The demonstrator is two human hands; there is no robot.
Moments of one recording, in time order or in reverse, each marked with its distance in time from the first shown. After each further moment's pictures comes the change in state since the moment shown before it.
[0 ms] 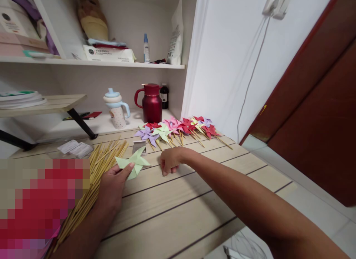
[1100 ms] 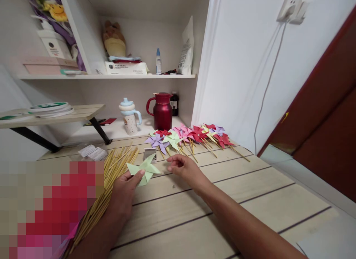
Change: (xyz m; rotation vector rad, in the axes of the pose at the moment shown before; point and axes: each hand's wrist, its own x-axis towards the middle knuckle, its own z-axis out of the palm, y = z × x) left_hand -0.001 0.001 -0.002 -0.102 -0.058 -0.025; right_hand -0.015 0.012 0.056 0.685 0.764 -0.385
